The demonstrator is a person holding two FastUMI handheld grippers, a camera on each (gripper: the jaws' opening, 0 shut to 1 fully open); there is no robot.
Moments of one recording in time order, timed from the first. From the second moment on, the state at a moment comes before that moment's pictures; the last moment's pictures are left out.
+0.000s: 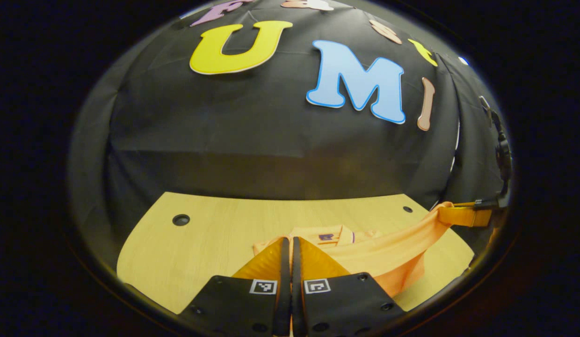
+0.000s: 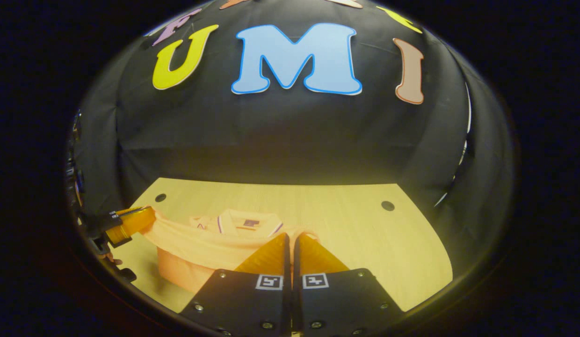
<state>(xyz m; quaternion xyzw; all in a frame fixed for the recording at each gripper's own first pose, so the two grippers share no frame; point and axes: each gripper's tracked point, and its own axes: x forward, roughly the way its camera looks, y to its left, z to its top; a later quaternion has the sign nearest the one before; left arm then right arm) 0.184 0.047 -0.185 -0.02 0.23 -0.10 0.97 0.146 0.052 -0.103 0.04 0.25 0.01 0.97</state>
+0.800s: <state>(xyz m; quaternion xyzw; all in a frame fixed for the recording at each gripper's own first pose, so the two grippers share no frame) 0.256 0.054 -0.251 0.01 0.21 -0.05 0.98 0.242 0.051 -0.181 0.02 0.26 -0.01 0.96</state>
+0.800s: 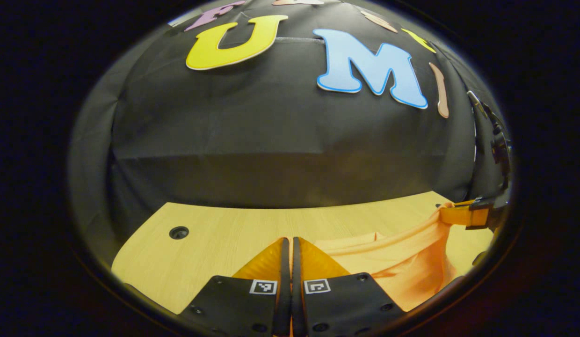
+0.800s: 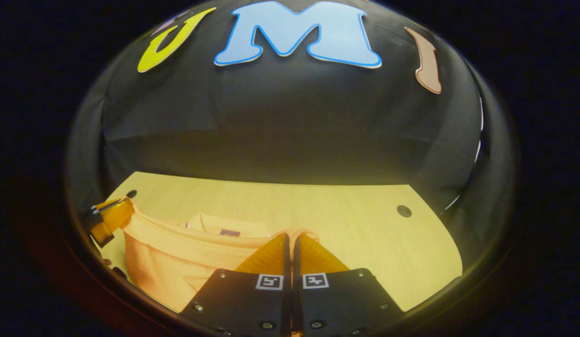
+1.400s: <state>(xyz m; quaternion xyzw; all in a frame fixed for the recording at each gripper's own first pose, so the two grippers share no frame) 0.263 0.052 -0.287 0.04 0.24 -0.08 0.97 0.242 0.061 -0.236 -0.02 0.33 -0.01 0.94</state>
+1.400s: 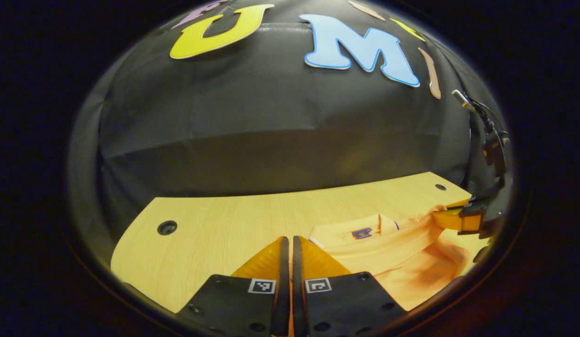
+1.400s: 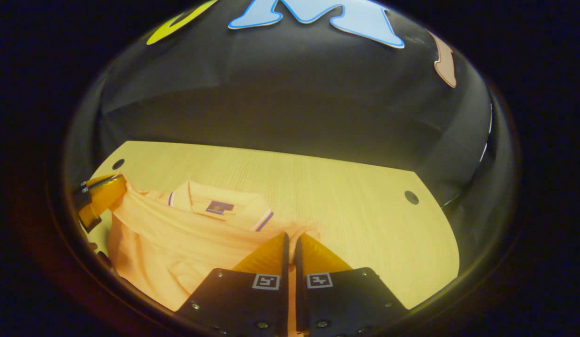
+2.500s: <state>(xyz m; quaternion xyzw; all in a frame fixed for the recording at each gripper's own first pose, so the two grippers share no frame) 0.158 0.012 -0.189 0.02 0.19 -0.07 0.98 0.143 0.048 -0.137 -0.02 0.24 0.03 0.97</state>
